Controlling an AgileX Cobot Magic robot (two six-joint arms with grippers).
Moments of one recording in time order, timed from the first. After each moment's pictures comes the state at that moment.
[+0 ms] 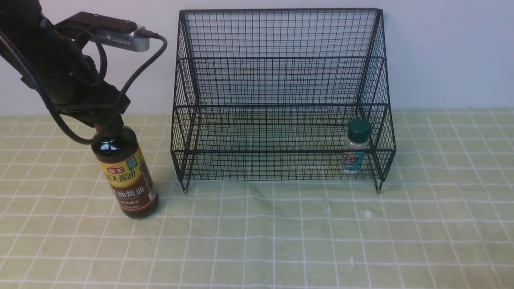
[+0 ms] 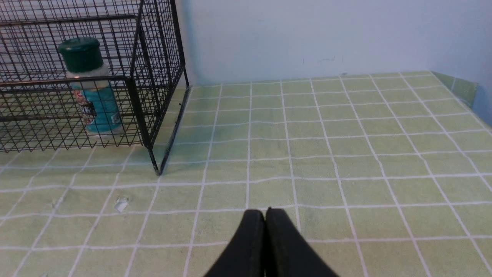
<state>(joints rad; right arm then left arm) 0.02 -0.01 0.02 -0.13 0.38 0.22 -0.05 1.67 -1.56 -0.13 1.17 0.33</state>
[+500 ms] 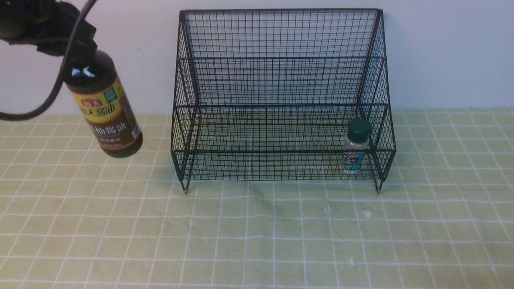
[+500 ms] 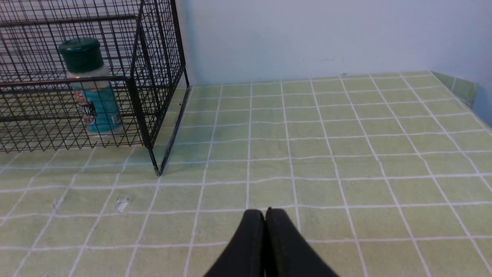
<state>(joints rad) 0.02 -0.01 0.02 -0.13 0.38 0.22 -0.05 1.47 -1.68 -0.17 1.09 0.33</state>
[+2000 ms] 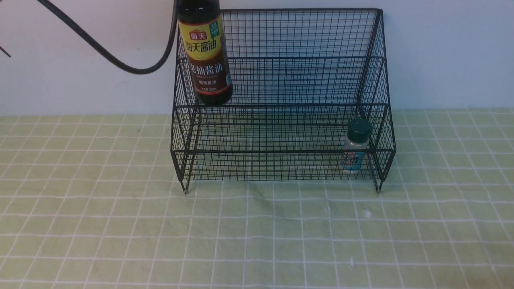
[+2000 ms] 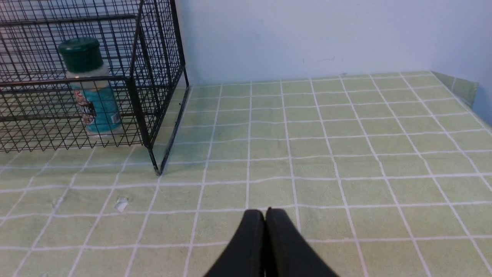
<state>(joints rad) 0.02 -0.01 0.02 -0.13 0.38 0.22 -0.18 1.75 -1.76 -0.63 0.57 0.57</state>
